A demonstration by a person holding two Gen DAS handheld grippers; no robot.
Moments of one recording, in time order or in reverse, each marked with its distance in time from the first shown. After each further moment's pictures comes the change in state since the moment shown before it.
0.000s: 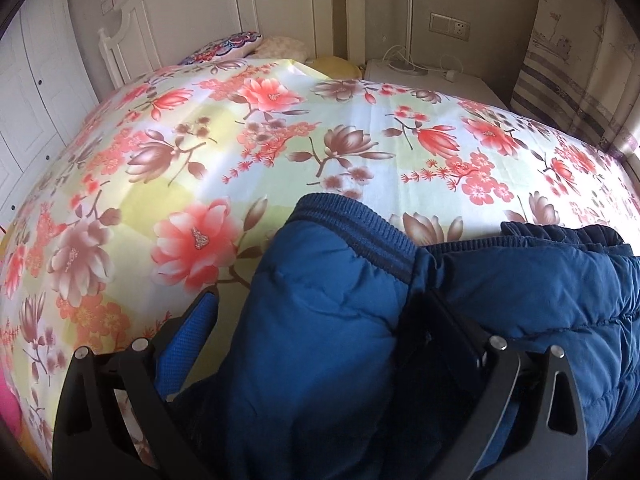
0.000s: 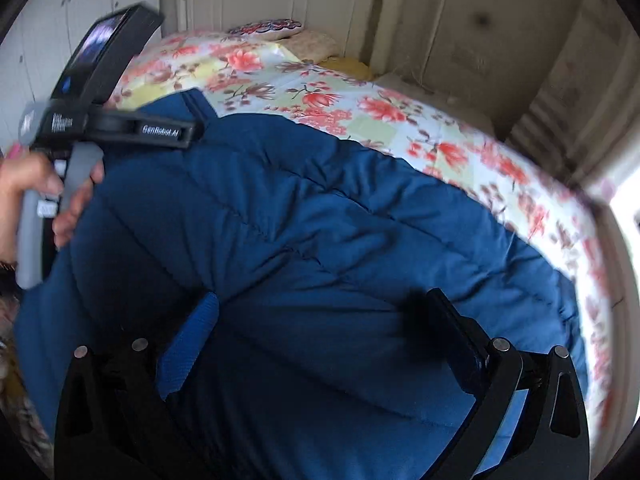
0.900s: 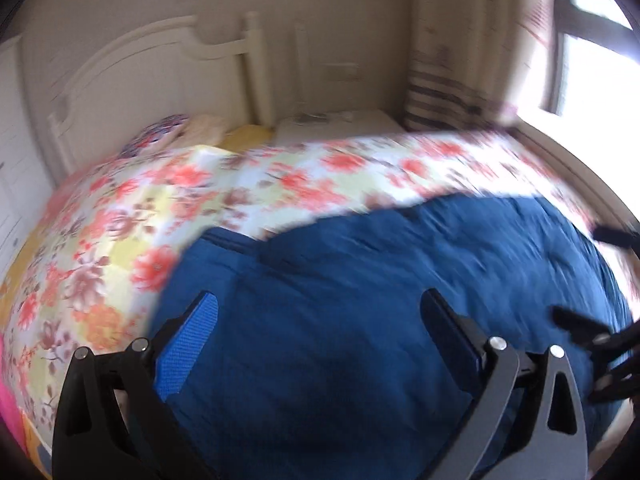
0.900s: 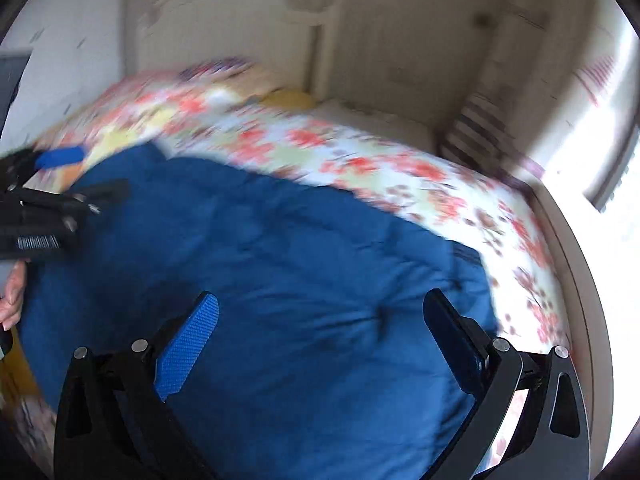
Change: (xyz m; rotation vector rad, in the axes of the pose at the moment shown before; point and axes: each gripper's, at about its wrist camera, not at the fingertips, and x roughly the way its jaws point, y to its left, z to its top) left arm -0.131 -0.078 -0.080 0.279 -0.205 -0.180; right arm -0.064 -0.022 -0.033 0.000 -0.090 -0.153
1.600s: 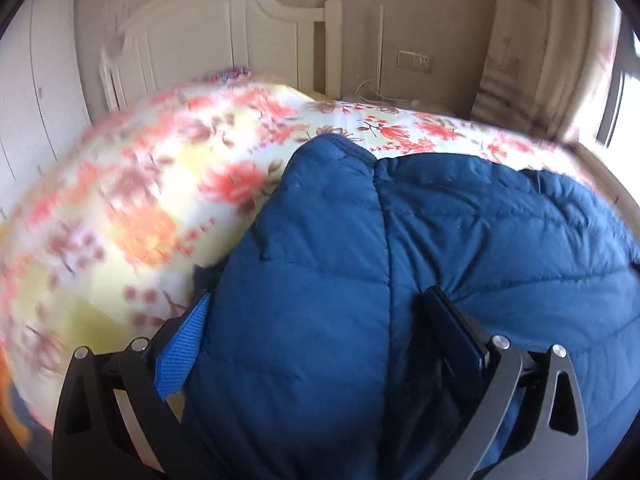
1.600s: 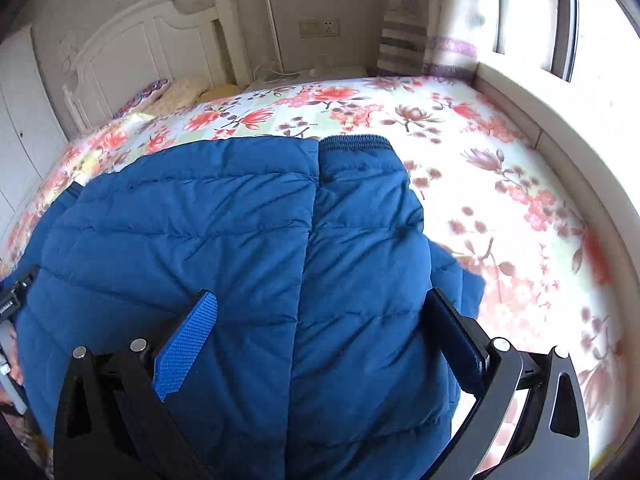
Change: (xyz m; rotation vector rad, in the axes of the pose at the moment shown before) left arm 0.026 0.105 -0.062 -0.266 0.029 0.088; right arm 0.036 -0.128 -0.061 0.427 0.053 -0.011
